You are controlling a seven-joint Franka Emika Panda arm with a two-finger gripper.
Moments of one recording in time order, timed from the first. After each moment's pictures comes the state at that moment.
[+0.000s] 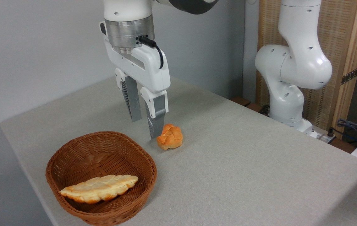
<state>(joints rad) 0.00 -0.07 0.00 -1.78 -0.05 1.77 0.85</state>
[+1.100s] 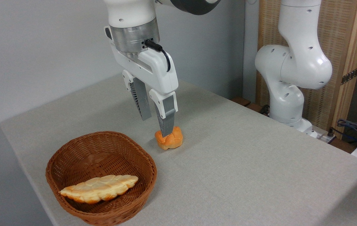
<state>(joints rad) 0.00 -0.07 -0.01 -1.78 -0.05 1.67 0.85</state>
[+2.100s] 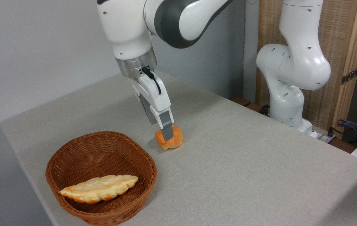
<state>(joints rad) -0.13 -0.11 -0.04 -2.04 -0.07 1.80 0.85</state>
